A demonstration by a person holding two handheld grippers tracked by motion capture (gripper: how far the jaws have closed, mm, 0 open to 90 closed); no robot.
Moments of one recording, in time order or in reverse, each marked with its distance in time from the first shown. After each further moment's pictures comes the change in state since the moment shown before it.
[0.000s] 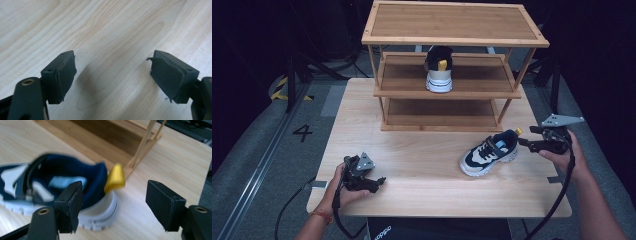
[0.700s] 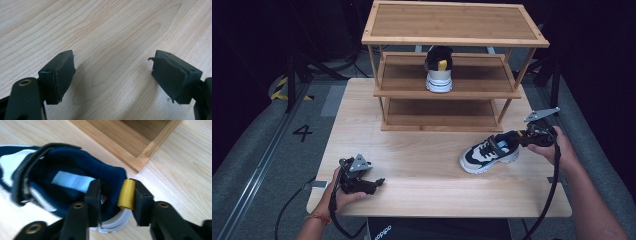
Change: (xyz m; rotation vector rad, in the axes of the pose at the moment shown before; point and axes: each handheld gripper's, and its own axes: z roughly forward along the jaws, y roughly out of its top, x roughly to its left) left arm 0.004 -0.011 0.001 -0.061 -0.032 -0.055; right arm 0.009 0.019 0.029 0.227 0.057 -0.040
